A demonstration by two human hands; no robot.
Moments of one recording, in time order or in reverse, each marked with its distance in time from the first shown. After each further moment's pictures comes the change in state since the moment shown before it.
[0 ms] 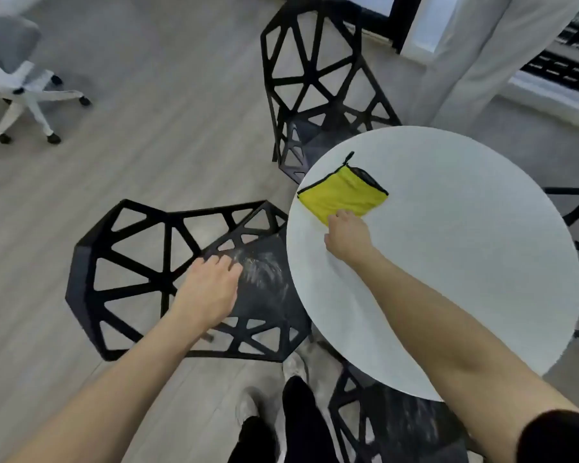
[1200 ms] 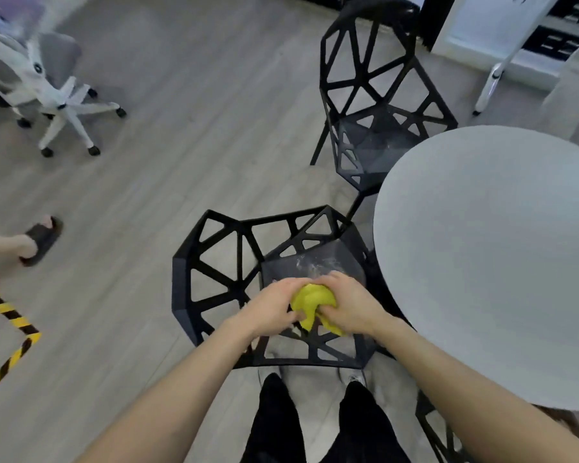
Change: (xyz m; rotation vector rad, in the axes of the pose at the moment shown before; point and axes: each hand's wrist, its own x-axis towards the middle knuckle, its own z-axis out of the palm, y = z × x) left_hand -0.025 -0.120 0.063 -0.796 -0.260 0.162; right_hand -0.104 -0.232 -0.007 0.501 -0.236 -0.212
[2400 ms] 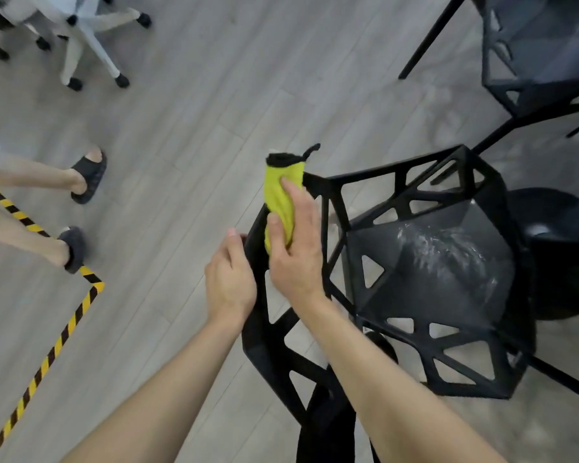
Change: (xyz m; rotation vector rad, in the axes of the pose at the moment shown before) left_hand -0.024 -0.230 -0.059 -0.525 0.813 -0.809; right_hand 0.252 -0.198 0.173 0.802 0.663 -0.050
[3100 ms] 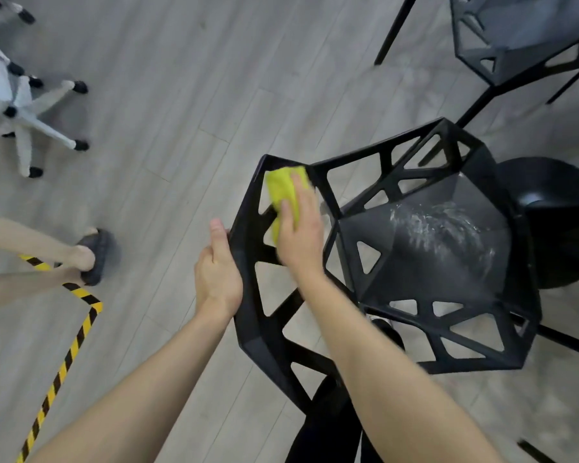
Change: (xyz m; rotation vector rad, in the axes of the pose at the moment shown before) left_hand -0.003 0.006 -0.001 -0.081 -0.084 -0.091; right_hand 0.014 0.055 0.004 -0.064 0.104 0.098
